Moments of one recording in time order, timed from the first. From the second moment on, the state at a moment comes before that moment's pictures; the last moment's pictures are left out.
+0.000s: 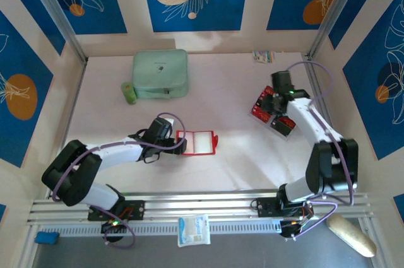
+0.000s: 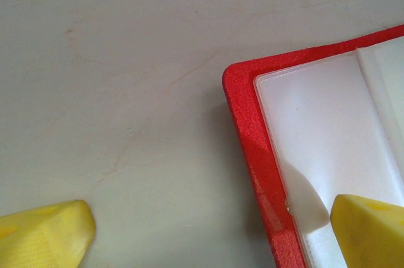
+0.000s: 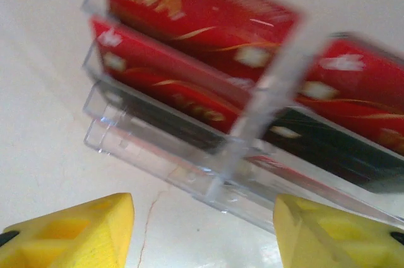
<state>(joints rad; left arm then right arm) -0.63 1.44 0.57 -0.09 -0.03 -0.42 0.08 1.42 1.08 -0.72 0.17 0.36</state>
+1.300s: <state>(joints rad) -0.63 1.45 0.58 -0.09 -0.03 -0.42 -0.42 1.33 0.68 -0.20 -0.48 0.79</state>
